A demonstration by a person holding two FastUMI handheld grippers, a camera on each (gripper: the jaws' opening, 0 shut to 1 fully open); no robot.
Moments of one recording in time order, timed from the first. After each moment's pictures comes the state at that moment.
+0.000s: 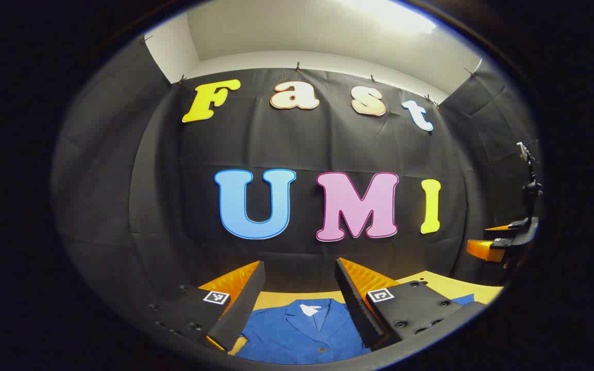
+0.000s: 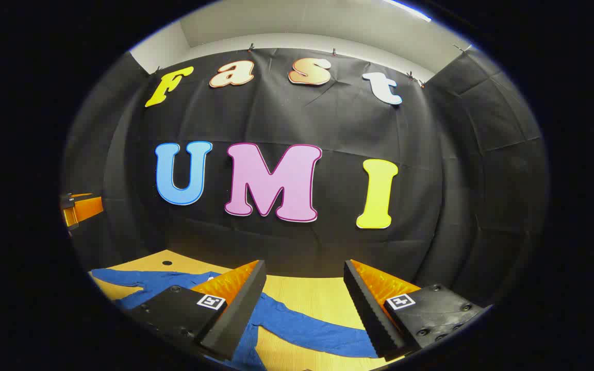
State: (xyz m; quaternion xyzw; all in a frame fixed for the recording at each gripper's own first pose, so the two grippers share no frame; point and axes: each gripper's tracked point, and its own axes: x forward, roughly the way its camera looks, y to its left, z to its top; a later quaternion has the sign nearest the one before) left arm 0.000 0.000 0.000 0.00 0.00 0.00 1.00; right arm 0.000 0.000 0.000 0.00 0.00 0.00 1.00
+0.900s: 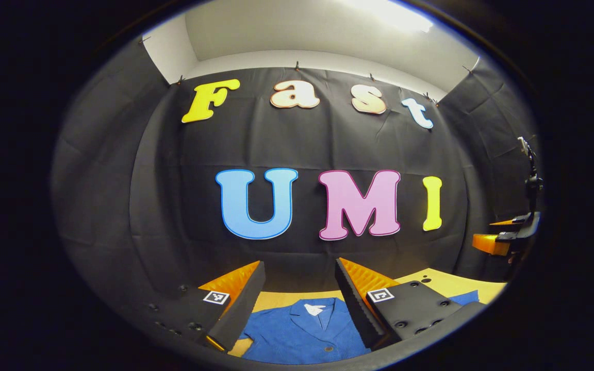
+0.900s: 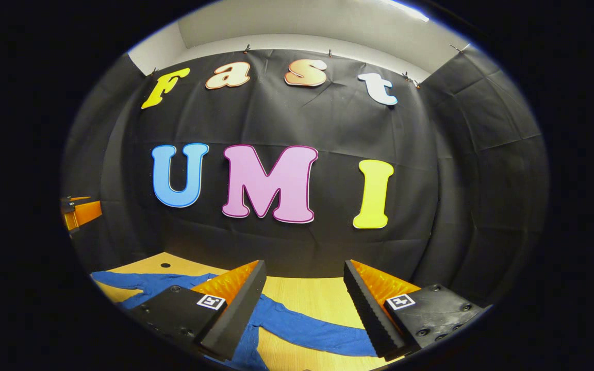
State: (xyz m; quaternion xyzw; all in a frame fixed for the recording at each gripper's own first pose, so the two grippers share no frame) left arm 0.003 0.010 -0.002 0.01 0.00 0.00 1.00; right arm -0.004 -0.001 0.002 0.00 0.00 -0.01 1.00
